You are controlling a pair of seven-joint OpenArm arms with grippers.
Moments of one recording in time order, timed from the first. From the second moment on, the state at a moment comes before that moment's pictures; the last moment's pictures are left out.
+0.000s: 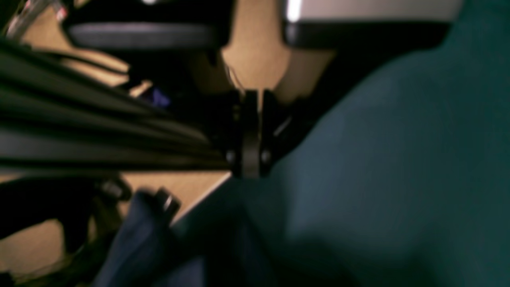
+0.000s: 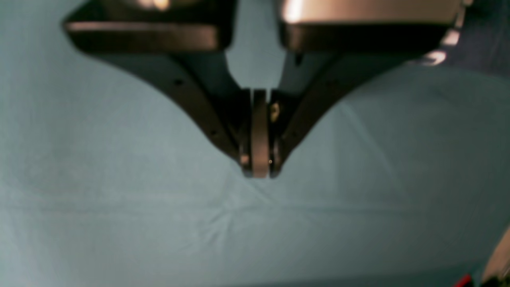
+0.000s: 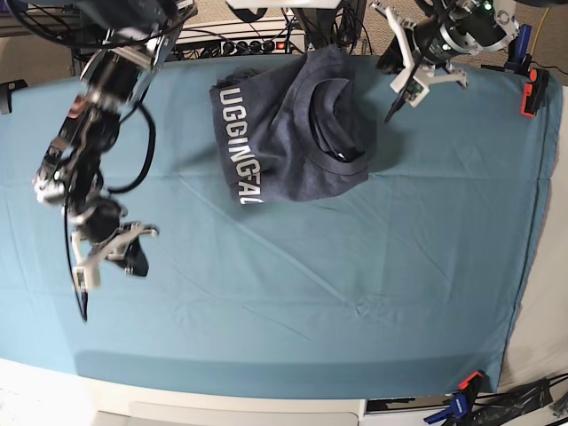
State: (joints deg) left arm 40.6 -15.4 -3.8 129.2 -25.5 -29.1 60.7; right arm 15.8 10.2 28.5 88.2 26.7 37.0 -55.4
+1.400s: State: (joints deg) left arm 32.7 -15.0 11.3 114.6 -25.7 -39.2 63.1; right arm 27.6 5.3 2.3 73.8 21.8 35.2 -56.8
